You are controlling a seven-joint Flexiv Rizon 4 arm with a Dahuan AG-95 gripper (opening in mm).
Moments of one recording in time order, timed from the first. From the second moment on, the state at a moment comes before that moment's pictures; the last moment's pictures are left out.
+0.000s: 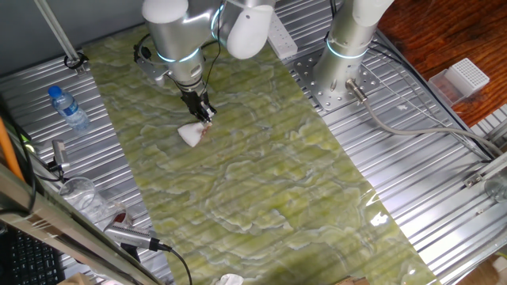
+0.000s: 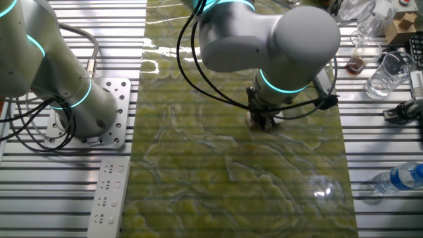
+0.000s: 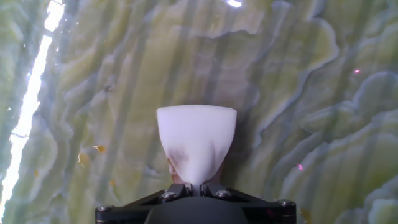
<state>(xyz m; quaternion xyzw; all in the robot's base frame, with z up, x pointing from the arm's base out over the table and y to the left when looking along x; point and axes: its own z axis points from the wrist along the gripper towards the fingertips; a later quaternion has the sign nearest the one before) 0.481 -0.021 0.026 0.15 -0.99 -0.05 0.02</state>
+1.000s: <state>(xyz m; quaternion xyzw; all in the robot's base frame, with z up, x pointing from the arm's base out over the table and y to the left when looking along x) 0.482 -0.001 0.029 0.11 -0.99 -0.05 0.03</state>
